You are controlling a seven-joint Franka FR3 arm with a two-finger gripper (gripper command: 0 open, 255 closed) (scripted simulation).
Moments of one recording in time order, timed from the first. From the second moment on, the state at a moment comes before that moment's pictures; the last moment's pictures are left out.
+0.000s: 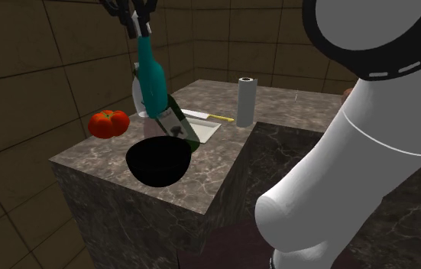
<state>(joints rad) 0.10 -0.27 0.52 -1.41 0.02 1.13 1.03</state>
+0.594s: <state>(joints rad) 0.11 -0.36 0.49 -1.63 0.06 1.27 1.01</state>
